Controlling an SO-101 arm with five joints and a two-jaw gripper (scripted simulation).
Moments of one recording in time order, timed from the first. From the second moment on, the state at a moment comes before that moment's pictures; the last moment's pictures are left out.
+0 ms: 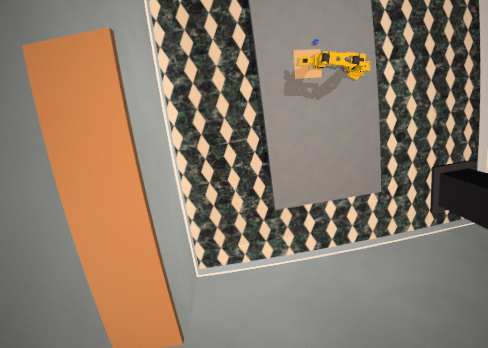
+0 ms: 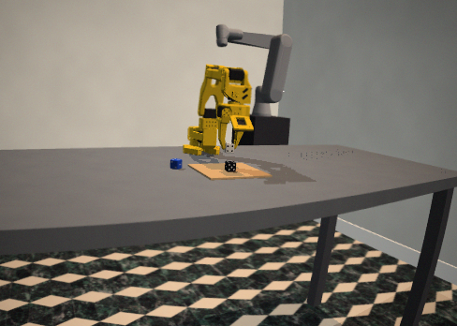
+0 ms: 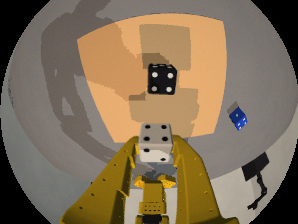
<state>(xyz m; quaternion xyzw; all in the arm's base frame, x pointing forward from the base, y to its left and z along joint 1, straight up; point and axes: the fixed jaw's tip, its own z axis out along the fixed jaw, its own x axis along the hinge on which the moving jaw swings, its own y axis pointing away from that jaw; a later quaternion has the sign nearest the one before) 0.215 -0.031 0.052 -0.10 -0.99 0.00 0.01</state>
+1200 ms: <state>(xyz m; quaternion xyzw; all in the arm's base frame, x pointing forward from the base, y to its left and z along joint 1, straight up) 0.214 -0.034 0.048 -0.11 -0.99 0.00 0.00</state>
